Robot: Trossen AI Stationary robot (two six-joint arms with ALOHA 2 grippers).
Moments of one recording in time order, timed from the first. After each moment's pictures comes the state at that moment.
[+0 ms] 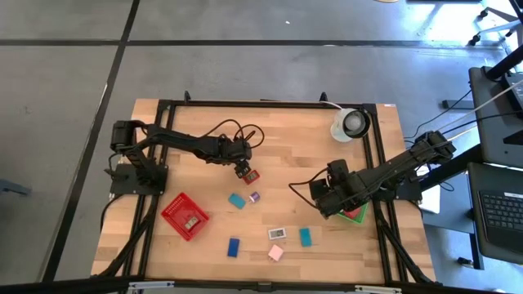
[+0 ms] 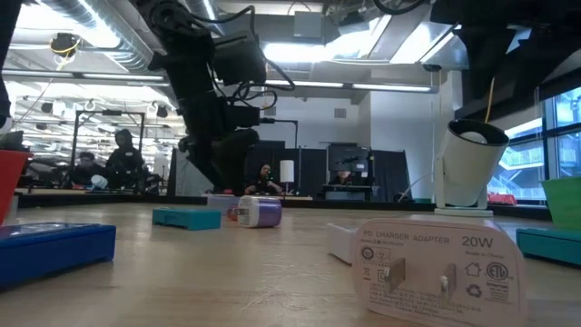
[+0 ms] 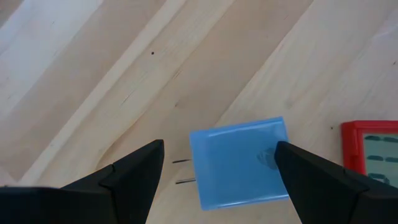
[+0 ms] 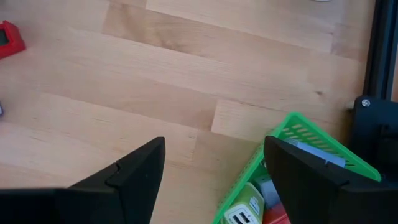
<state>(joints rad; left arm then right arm) 0.15 1.70 0.94 -0.42 -0.35 -0.46 0.50 1.51 1.25 -1.44 0.43 1.85</state>
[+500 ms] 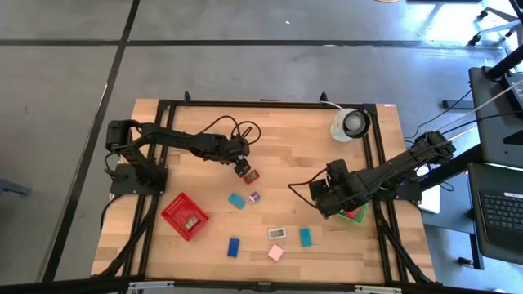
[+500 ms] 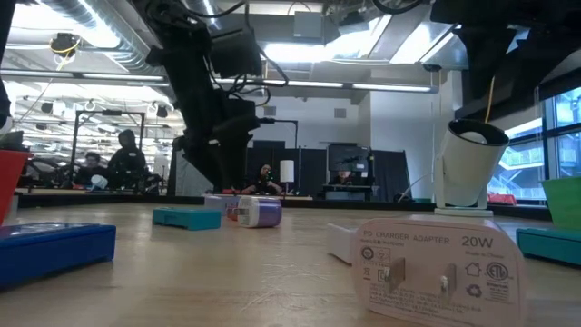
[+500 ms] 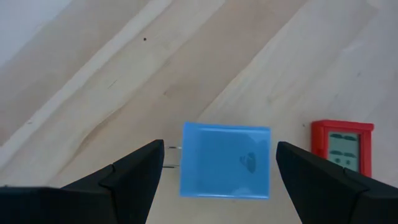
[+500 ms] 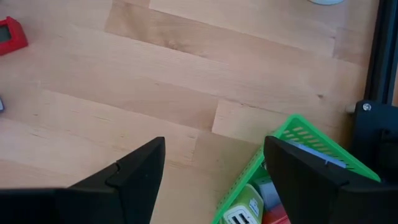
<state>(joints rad) 0.17 1.64 0.93 -0.43 -0.26 -0.56 0.50 1.51 1.25 -1.43 0.43 1.82</state>
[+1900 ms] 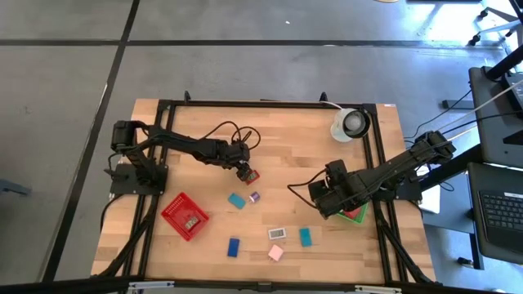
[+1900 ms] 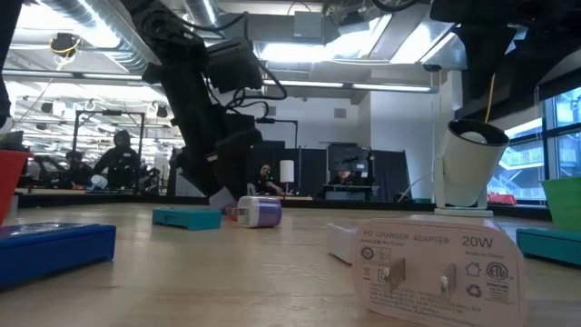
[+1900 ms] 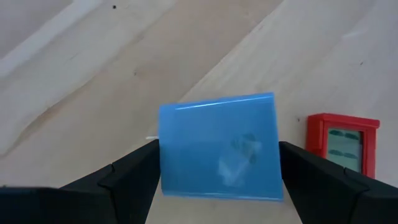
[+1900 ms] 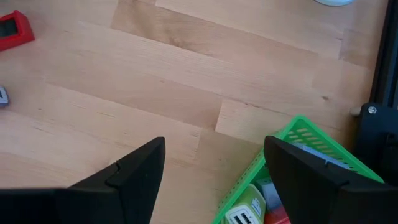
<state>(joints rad) 0.14 1.70 0.87 -0.30 -0.22 -0.64 0.50 1.51 1.25 -1.42 0.43 1.79</state>
